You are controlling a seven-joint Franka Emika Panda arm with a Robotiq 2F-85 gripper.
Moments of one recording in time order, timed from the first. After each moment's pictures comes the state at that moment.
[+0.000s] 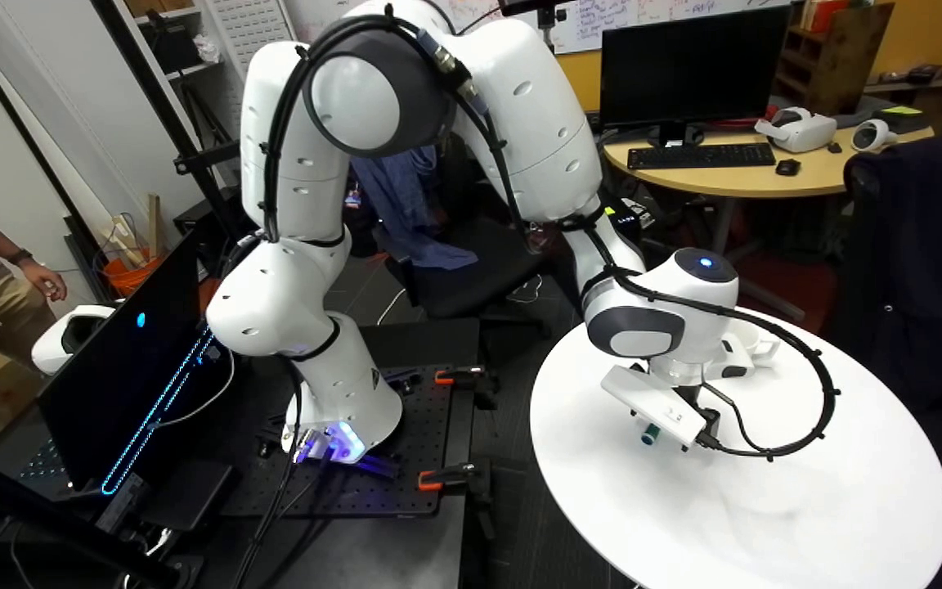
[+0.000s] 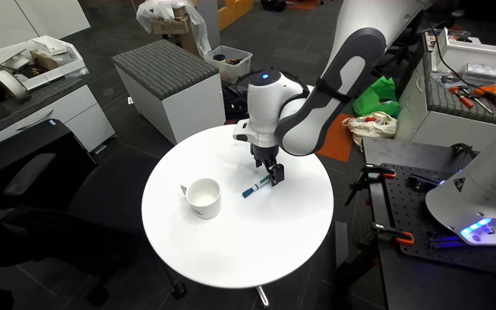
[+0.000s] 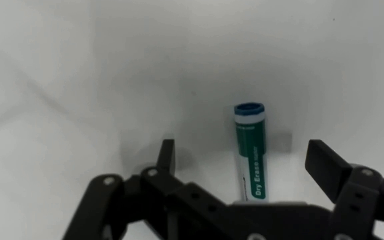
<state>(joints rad) -0.15 0.51 0.06 -2.25 -0.07 2.73 -0.79</state>
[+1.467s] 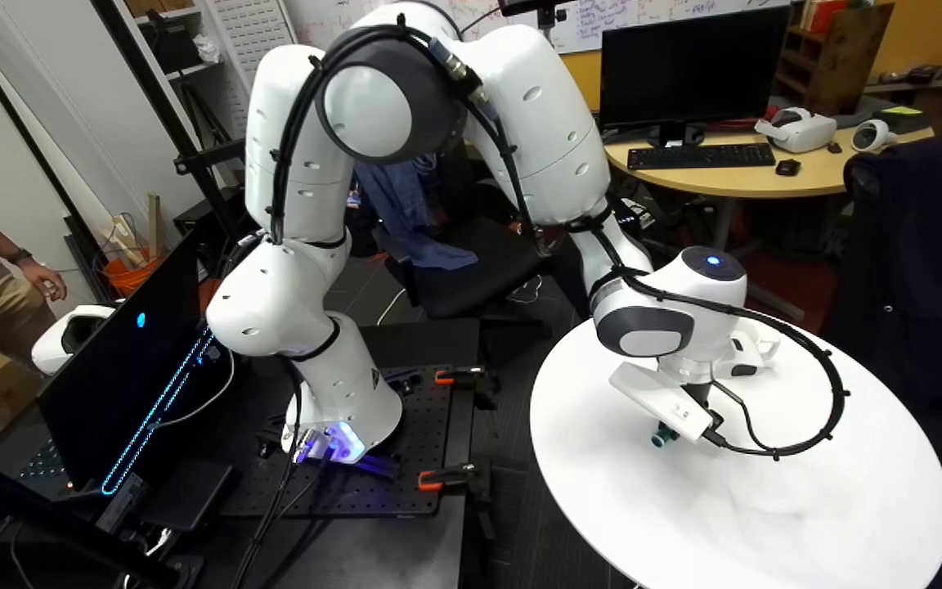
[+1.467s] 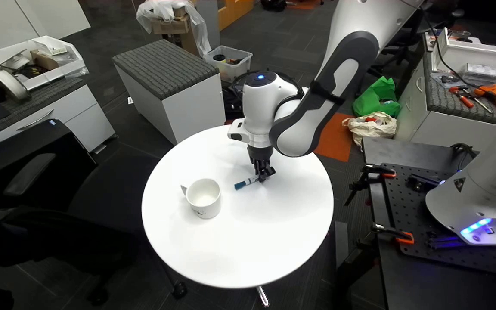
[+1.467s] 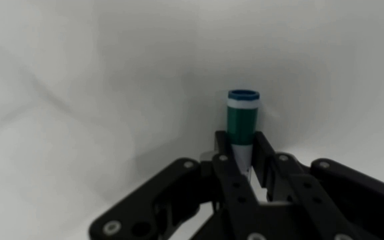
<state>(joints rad) -0.15 0.54 0.07 -2.21 -0.08 2.74 -0.73</state>
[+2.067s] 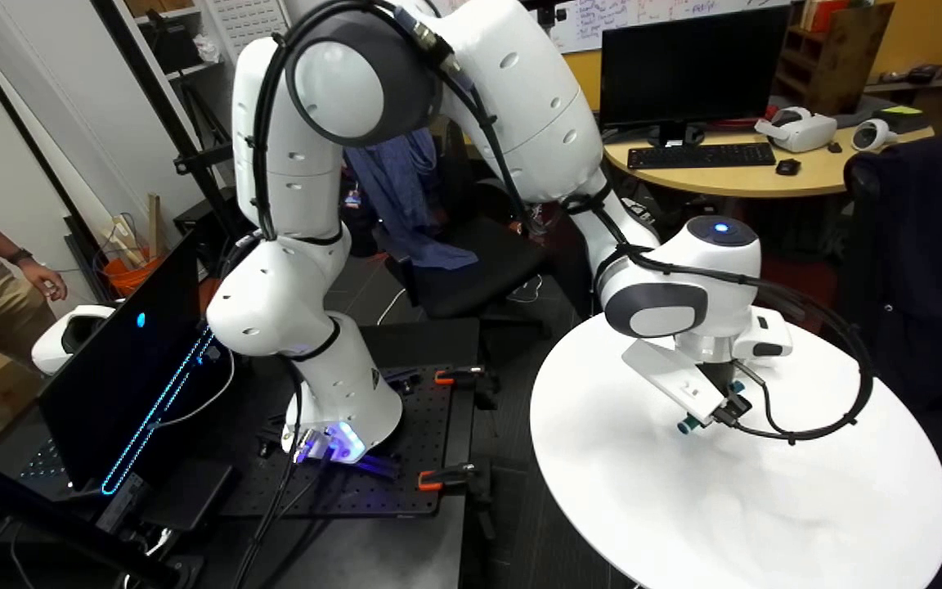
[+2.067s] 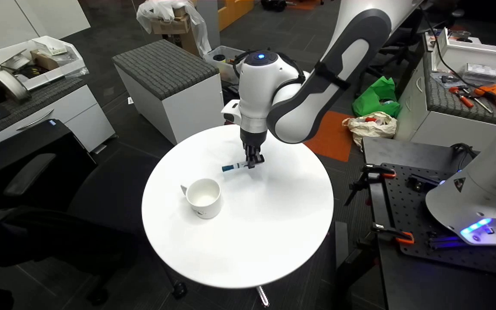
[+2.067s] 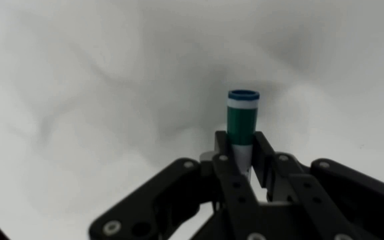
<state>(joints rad) -0.14 0.46 0.05 -2.20 -0.10 2.76 -0.57</state>
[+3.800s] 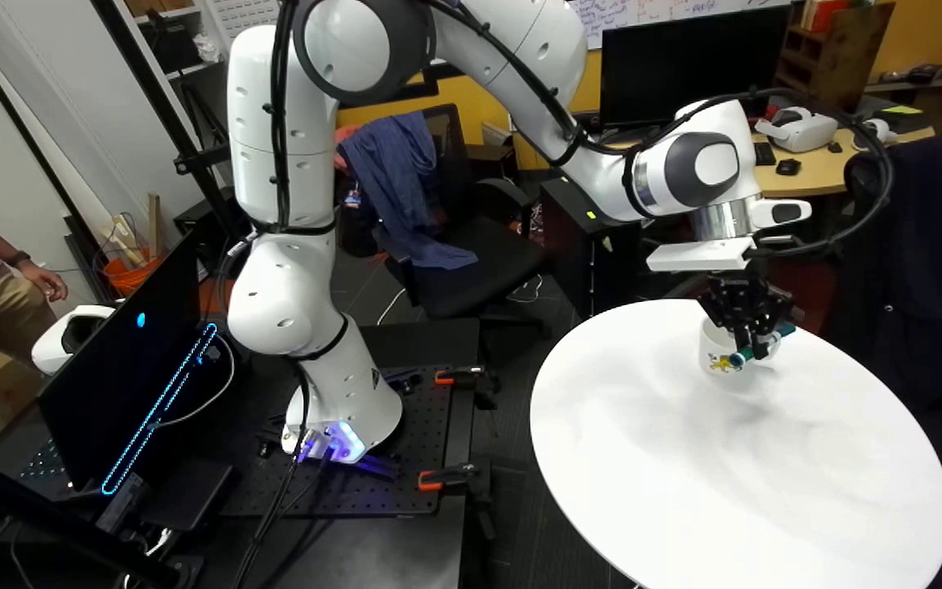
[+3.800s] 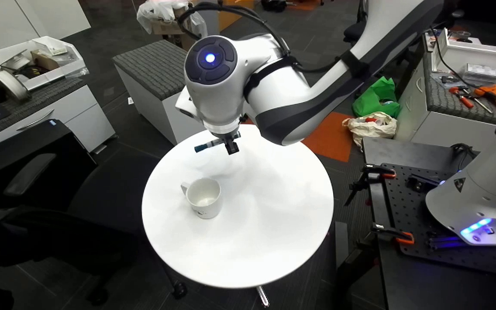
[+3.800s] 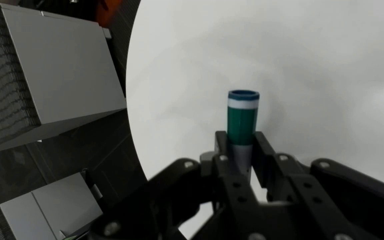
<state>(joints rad) 0.18 0.38 -0.08 -1.97 -0.70 2.36 0.00</state>
